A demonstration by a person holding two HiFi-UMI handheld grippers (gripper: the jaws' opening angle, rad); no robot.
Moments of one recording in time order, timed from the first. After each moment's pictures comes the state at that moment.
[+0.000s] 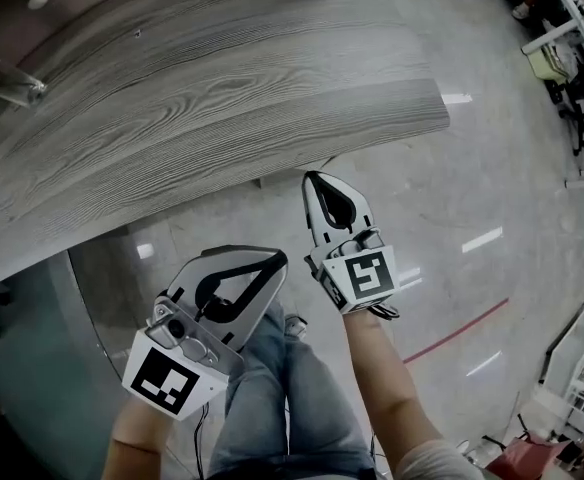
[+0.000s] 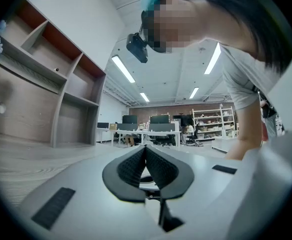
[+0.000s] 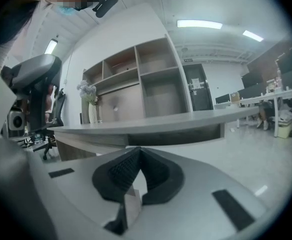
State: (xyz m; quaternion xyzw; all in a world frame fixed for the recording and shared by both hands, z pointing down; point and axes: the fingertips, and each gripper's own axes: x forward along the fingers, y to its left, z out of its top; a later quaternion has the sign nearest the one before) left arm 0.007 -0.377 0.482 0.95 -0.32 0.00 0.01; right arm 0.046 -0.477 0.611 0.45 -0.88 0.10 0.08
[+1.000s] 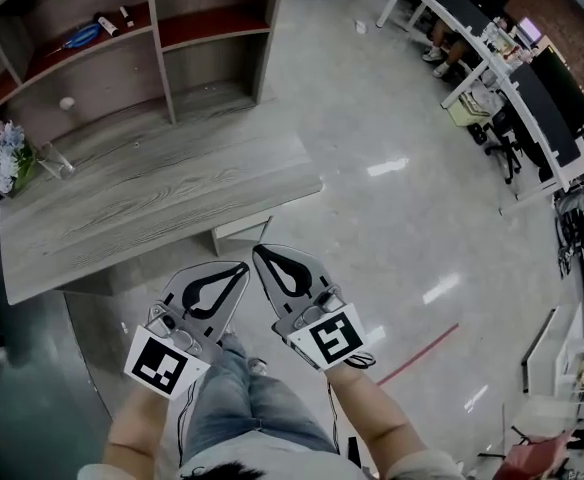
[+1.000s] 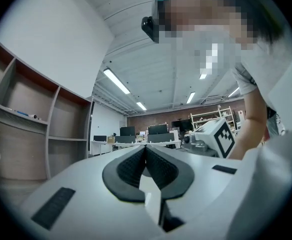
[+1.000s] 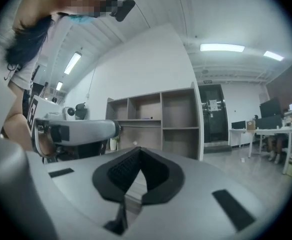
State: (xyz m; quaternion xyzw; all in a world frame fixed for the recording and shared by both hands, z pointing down) left arm 0.051 -0.331 0.300 0.95 -0.32 -0.01 -0.04; right arm 0.067 -0.363 0.326 0.38 -0.92 -0.01 0.03
